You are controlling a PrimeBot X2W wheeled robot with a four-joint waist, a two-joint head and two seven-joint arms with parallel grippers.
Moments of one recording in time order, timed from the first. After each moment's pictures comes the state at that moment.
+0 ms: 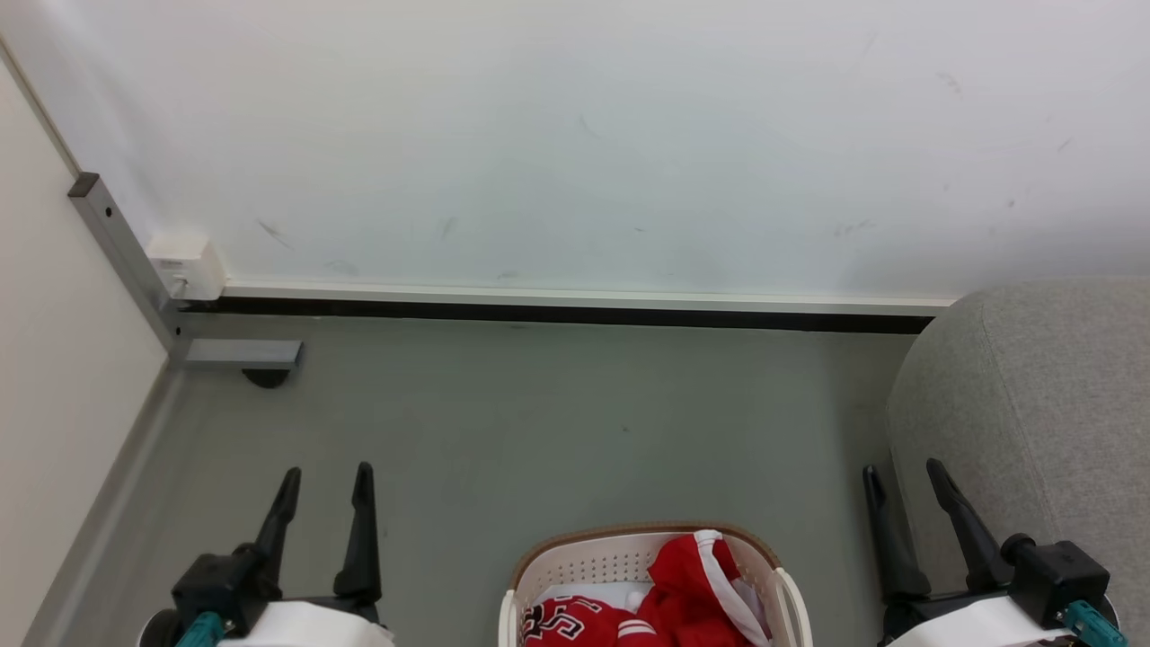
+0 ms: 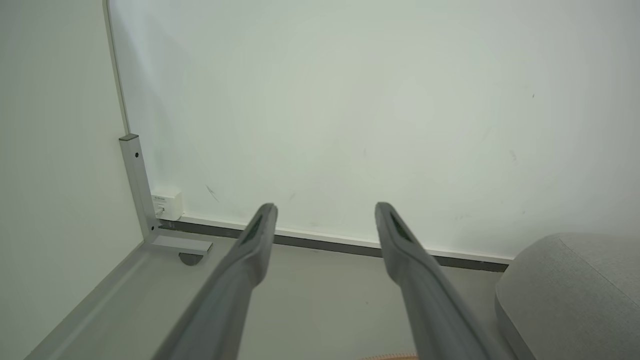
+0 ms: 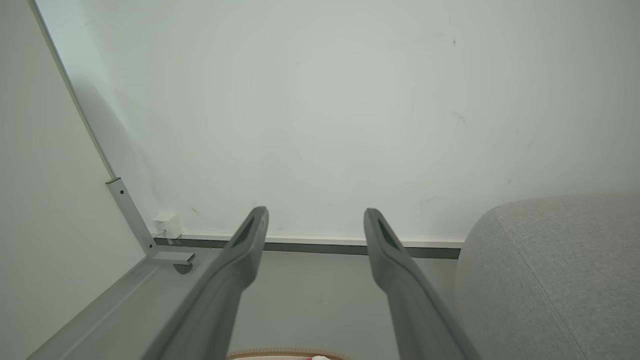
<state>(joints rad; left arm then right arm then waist) -0.07 0.05 -0.03 0.17 -0.18 -0.03 -0.23 -0.12 -0.07 0.15 0.28 0.35 0.13 -0.23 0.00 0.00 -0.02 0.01</state>
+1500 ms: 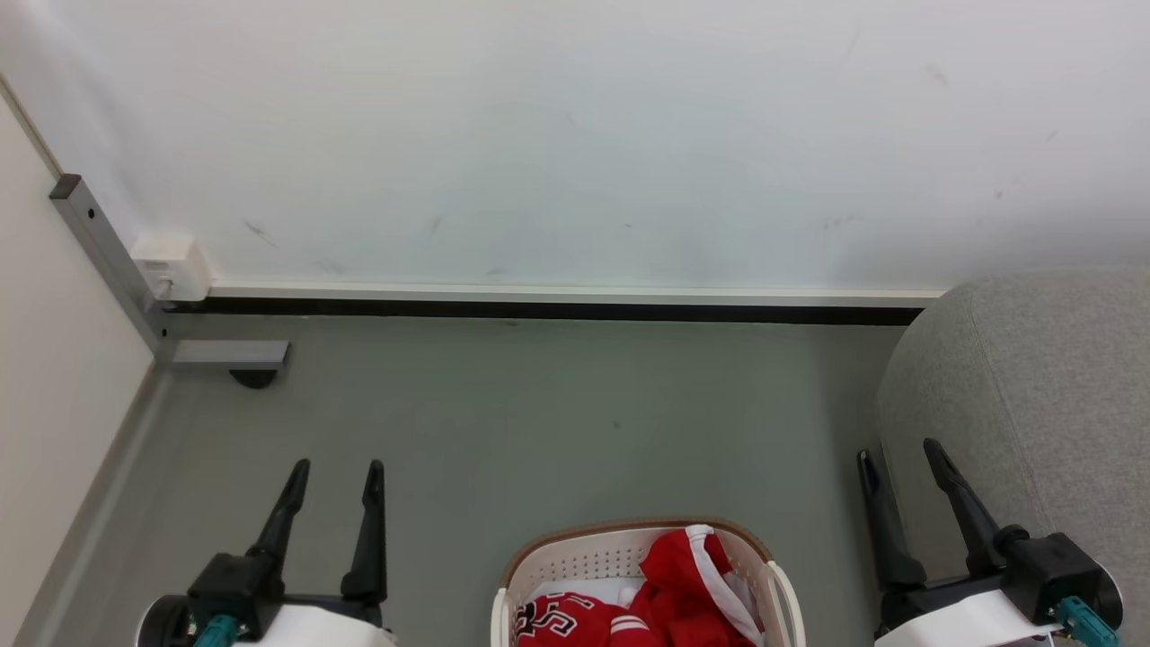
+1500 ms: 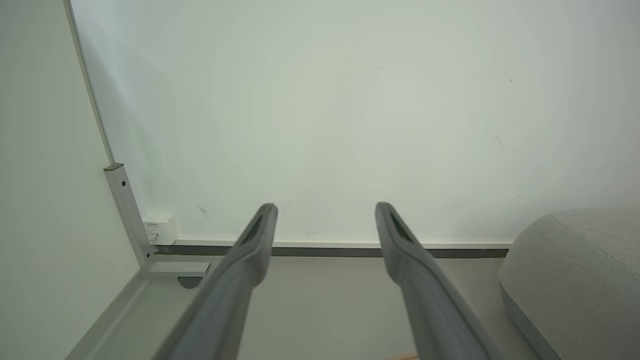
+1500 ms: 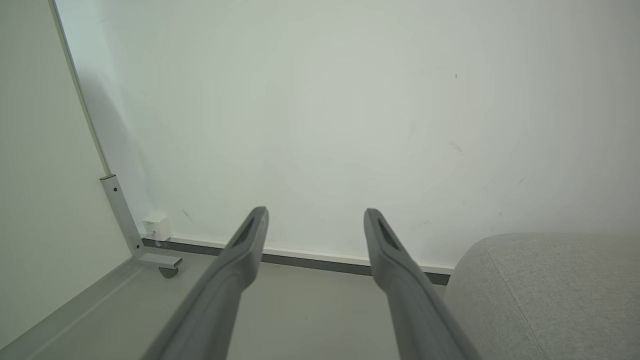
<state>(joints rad) -0.07 0.05 -0.02 0.17 -0.06 -0.03 -0.26 -0.14 -0.06 0.14 0.26 0.25 0.13 -0.26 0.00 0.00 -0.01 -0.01</state>
